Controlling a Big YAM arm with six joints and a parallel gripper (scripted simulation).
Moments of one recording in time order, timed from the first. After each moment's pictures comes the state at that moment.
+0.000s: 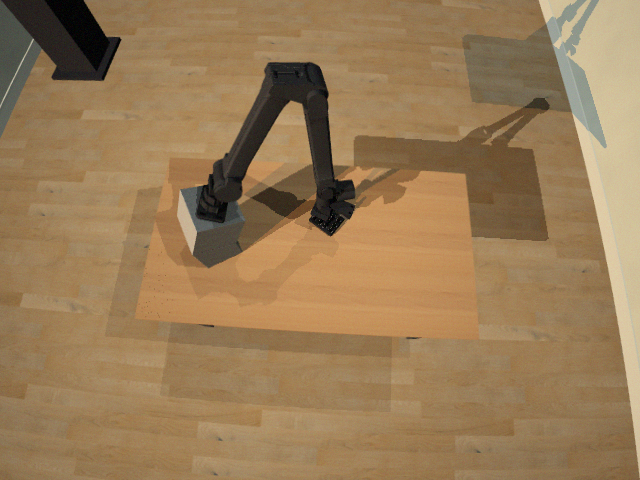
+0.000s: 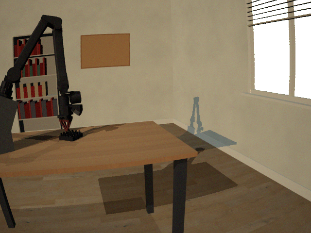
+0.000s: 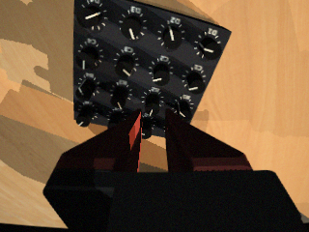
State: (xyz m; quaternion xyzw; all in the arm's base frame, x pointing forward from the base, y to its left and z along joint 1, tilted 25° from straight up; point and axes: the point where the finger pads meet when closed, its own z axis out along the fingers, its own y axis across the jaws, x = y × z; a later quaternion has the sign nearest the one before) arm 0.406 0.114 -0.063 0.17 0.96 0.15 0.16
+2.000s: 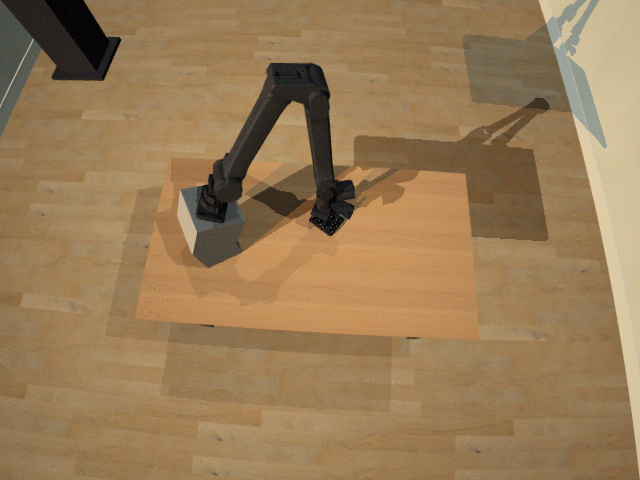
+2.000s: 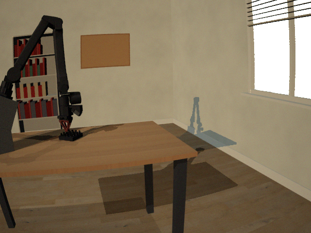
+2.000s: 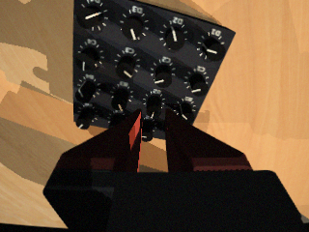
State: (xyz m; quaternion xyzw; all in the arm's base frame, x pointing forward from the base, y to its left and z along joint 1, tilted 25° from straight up) arm 0.408 0.116 -0.066 0.18 0.96 0.15 0.16
